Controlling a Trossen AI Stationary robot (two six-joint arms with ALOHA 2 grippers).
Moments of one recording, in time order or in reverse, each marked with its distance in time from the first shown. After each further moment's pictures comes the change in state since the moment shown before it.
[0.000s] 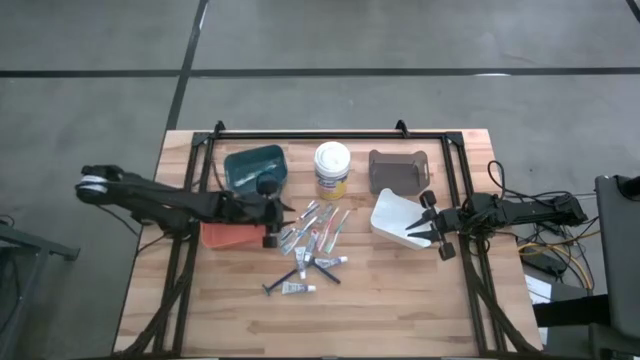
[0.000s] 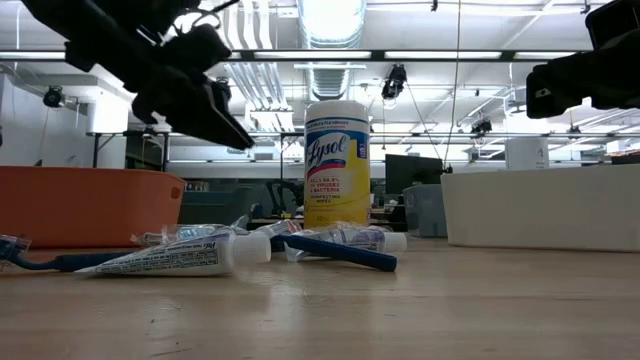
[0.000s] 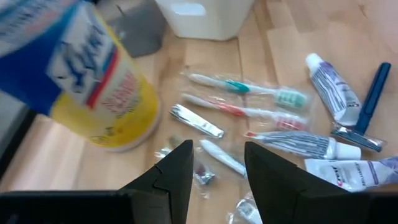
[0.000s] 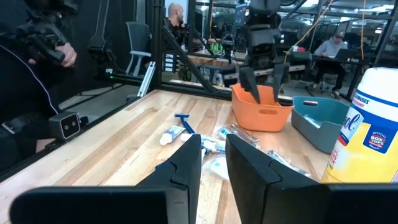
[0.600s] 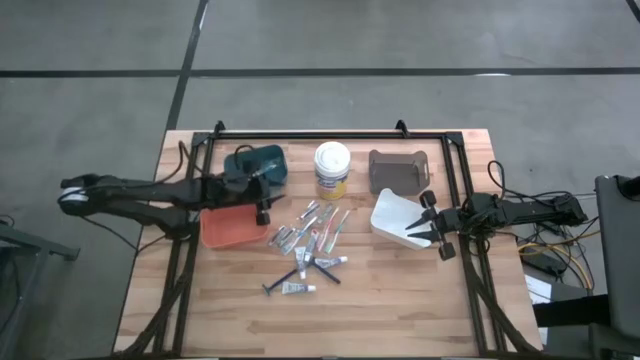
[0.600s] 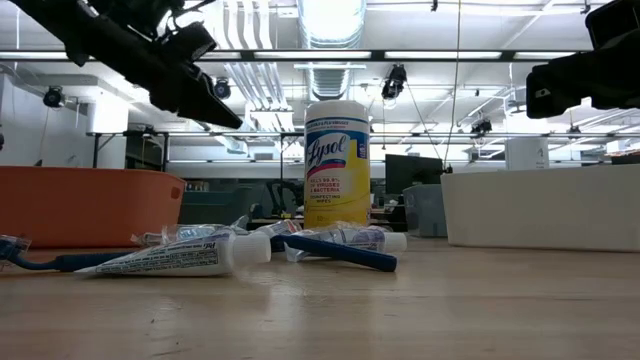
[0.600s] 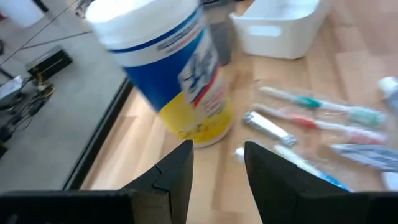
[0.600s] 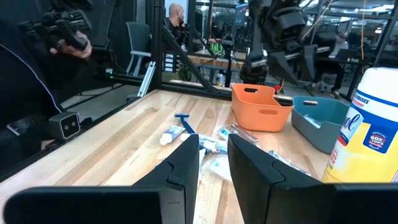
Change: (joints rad) left arm 0.177 -0.243 -0.044 -0.065 0.000 0.086; right arm 0.000 0.000 0.000 0.000 0.000 0.000
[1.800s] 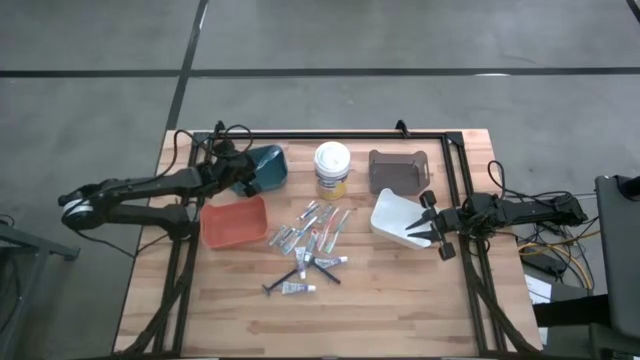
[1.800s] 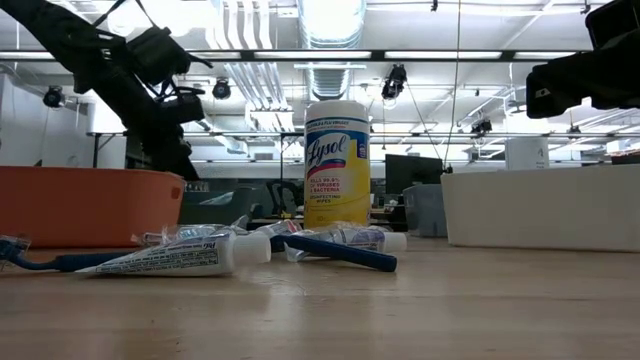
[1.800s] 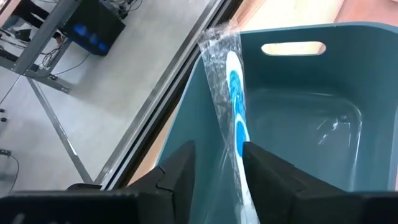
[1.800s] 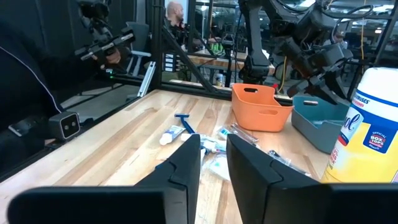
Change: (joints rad) left arm 0.385 0.030 -0.064 -0.141 -0.249 0.044; right arm 0.000 0.000 0.000 0.000 0.000 0.000
